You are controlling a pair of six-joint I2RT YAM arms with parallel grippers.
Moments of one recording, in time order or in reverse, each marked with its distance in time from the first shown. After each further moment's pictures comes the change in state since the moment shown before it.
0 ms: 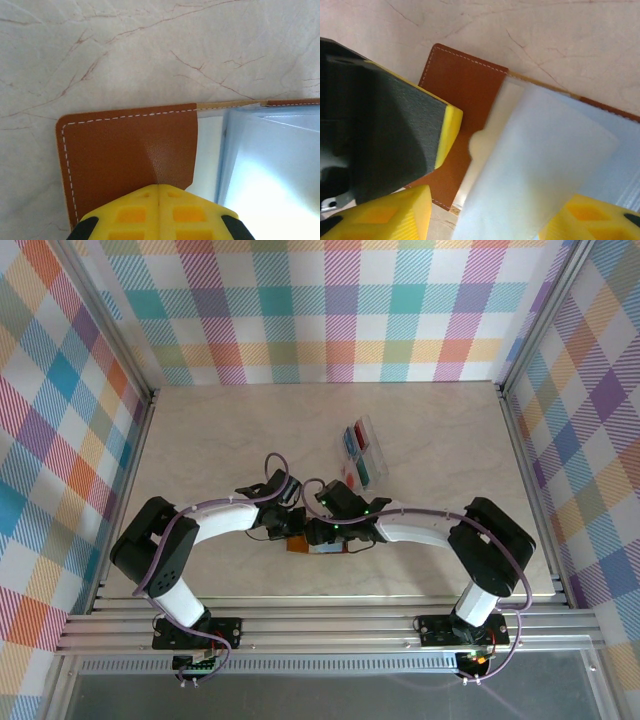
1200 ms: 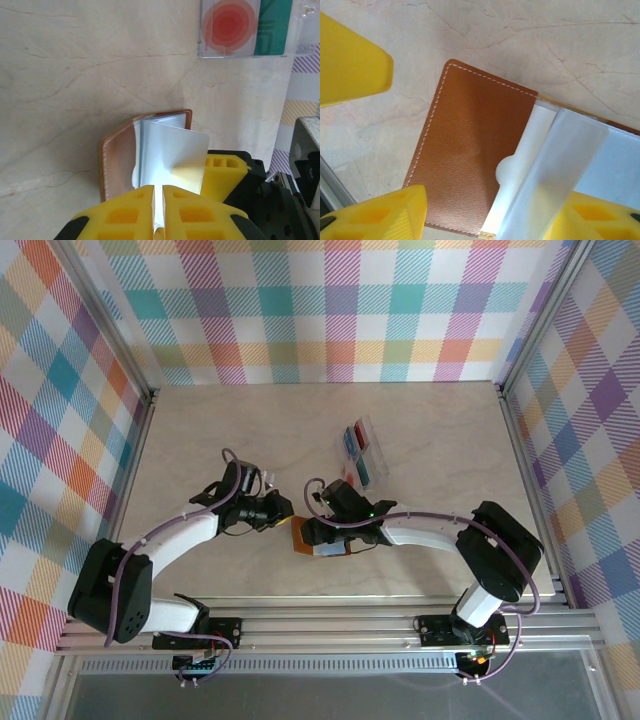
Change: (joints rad) left arm 0.218 -0.318 -0.126 0.073 0.283 -0.112; right arm 0.003 -0.047 -0.047 0.098 -0.069 -0.022
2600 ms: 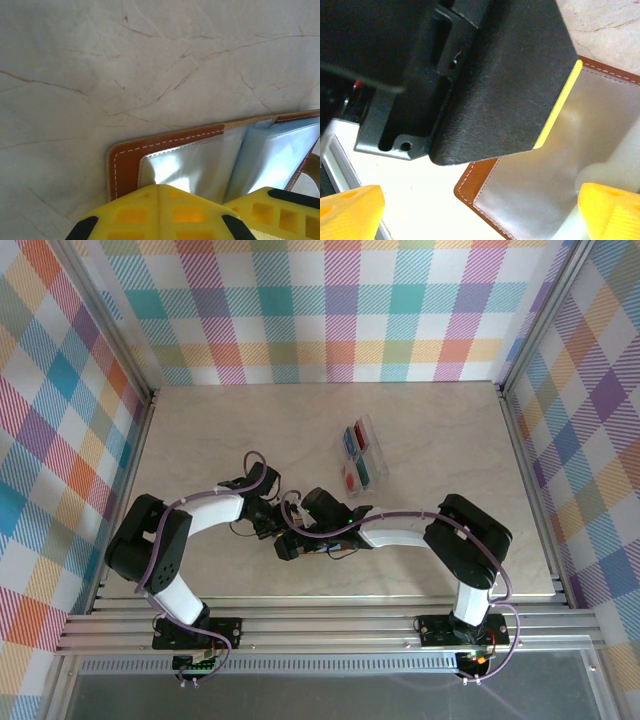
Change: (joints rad) left arm -0.053 0.311 0.115 -0.130 -0.121 0.093; right arm 0.070 0.163 0.074 0.103 -0.075 -0.053
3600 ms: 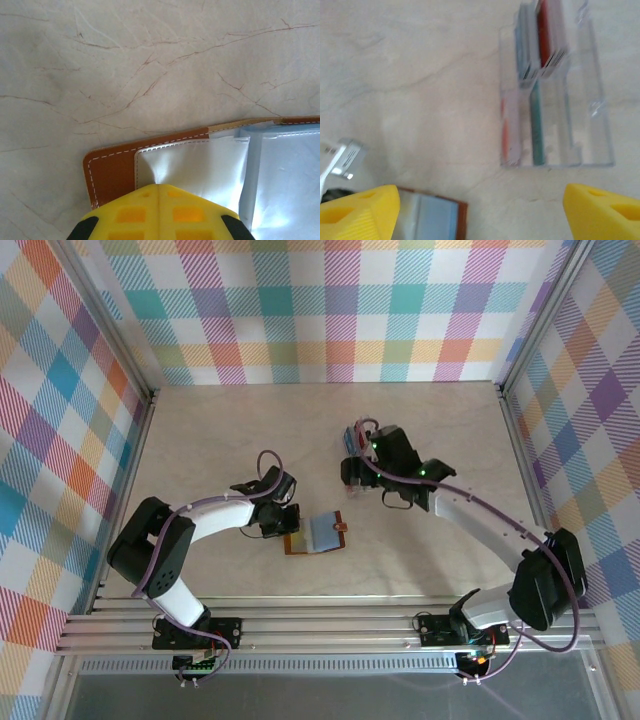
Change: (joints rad) left arm -0.125 -0.008 0.023 -0.002 -0.213 0.023; right arm -0.365 -0.381 0.172 -0.476 0.351 -0.091
